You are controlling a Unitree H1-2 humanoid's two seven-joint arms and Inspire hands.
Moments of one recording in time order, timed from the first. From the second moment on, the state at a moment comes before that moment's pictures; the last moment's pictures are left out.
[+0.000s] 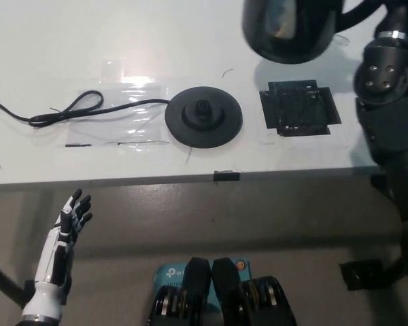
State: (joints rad) left_arm -0.09 0.17 0.06 0.23 -0.05 -0.32 -0.08; right_arm -1.12 -0.20 -0.02 0.90 -0.37 -0.26 -0.62
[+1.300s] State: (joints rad) left_arm -0.09 0.17 0.06 0.25 -0.05 -0.32 -0.08; right_arm -0.99 -0.24 0.14 1.11 -0.28 -0.42 -0.46
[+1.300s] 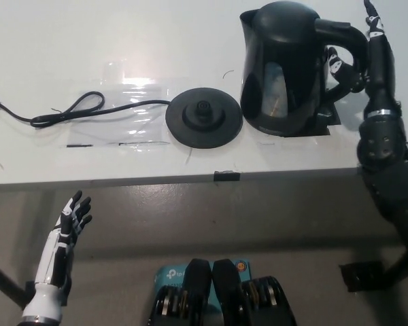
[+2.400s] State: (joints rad) left_arm -0.12 0.17 0.06 0.27 -0.05 -0.32 -0.08; right_arm -0.50 -0.28 -0.05 0.24 -0.04 -0.40 -0.09
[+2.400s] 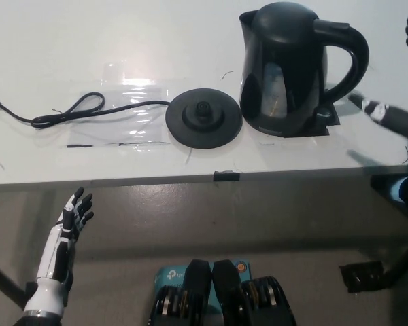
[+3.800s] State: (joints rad) left_arm 0.02 0.18 0.06 0.26 -0.05 -0.34 -0.09; right_arm 0.01 -0.16 0.14 0.15 -0.14 -0.43 -0.28
